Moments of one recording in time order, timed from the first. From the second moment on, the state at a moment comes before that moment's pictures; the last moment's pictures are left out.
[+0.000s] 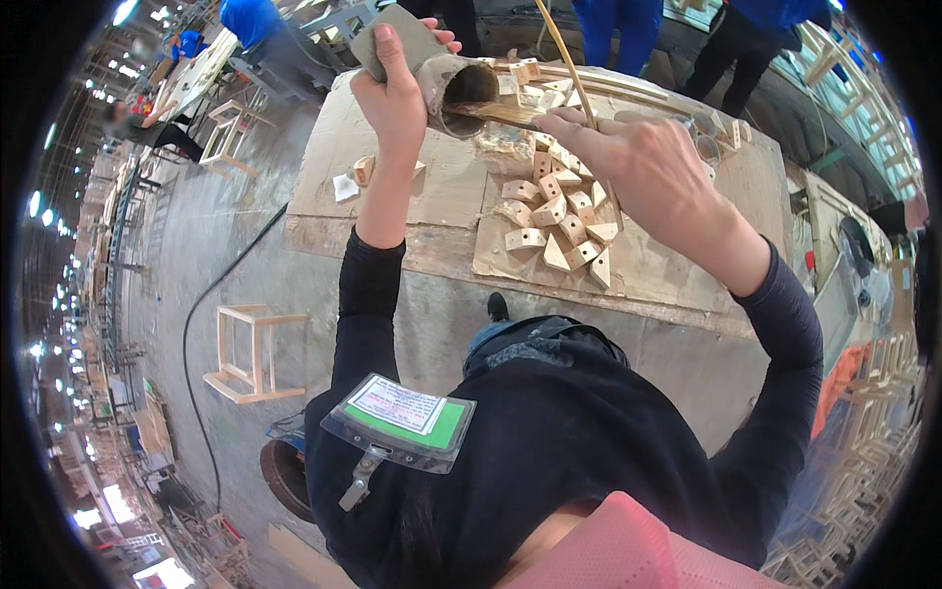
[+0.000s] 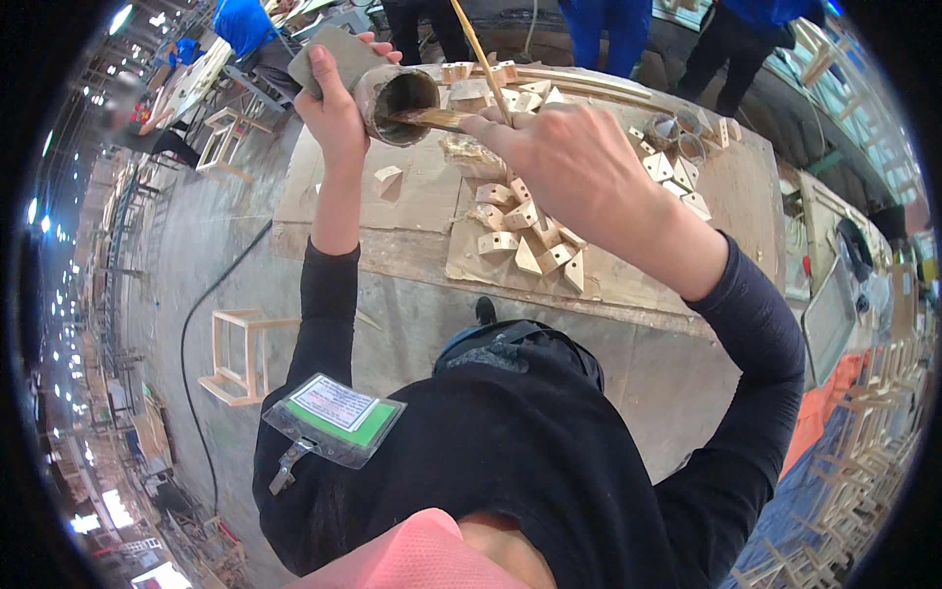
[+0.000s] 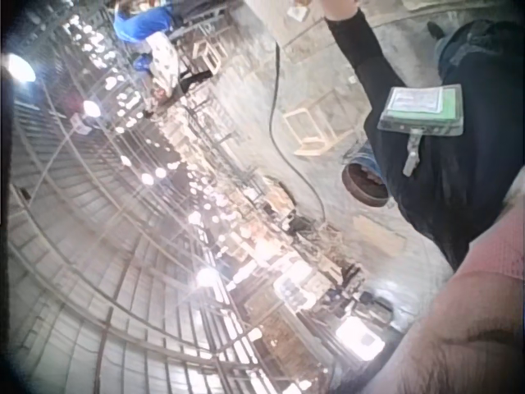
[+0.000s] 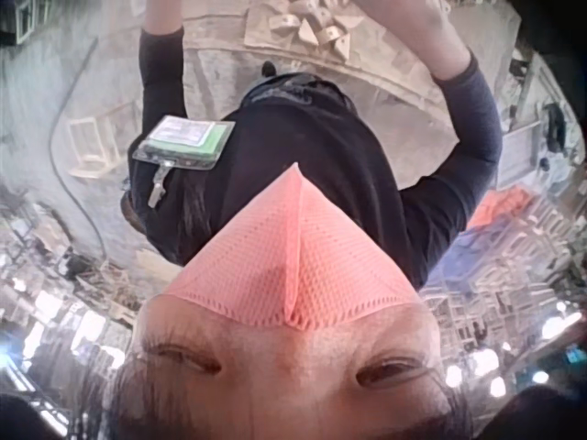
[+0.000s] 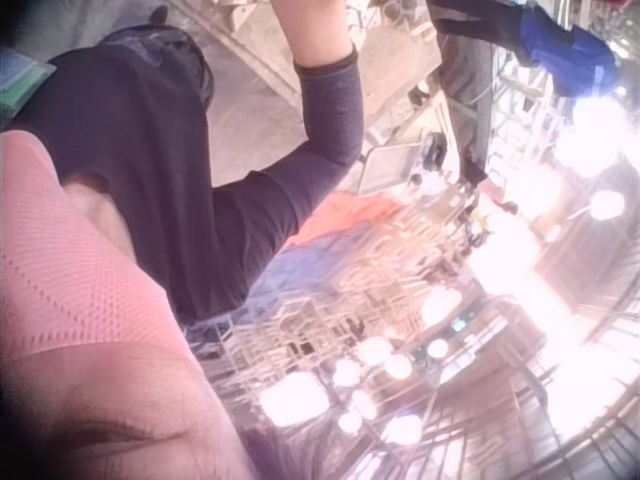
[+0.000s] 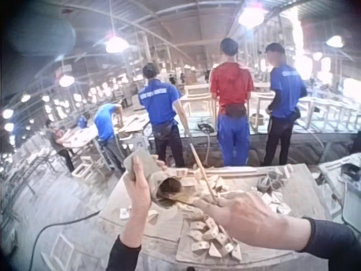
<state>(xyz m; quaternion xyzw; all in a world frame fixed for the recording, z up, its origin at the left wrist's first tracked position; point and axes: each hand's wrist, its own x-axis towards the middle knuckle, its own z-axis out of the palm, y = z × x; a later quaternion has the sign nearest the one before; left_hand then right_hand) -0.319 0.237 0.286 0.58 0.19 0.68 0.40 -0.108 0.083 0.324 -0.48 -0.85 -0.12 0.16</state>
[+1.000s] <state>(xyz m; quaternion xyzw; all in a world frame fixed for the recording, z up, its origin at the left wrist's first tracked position) -0.291 0.247 0.332 0.59 0.17 0.67 0.42 -0.103 0.068 0.345 -0.44 -0.83 -0.27 0.22</state>
